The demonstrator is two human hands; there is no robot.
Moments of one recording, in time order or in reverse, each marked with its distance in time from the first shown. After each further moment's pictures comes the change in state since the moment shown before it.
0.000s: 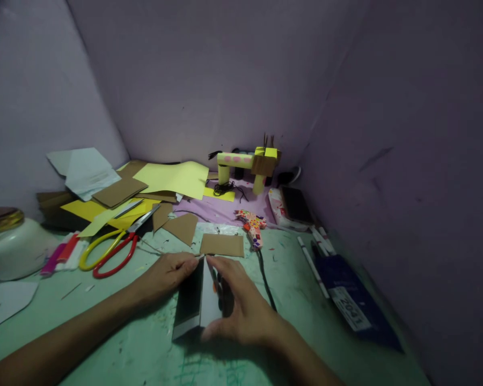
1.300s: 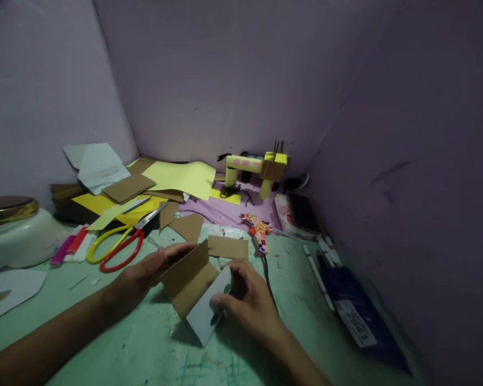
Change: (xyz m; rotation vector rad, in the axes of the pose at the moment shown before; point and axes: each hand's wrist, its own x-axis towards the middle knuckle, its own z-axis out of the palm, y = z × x) left_hand -0.032 -0.006 -0.015 -0.855 0.032 -0.088; right_hand 0.011 -0.013 0.003 0.020 0.286 0.228
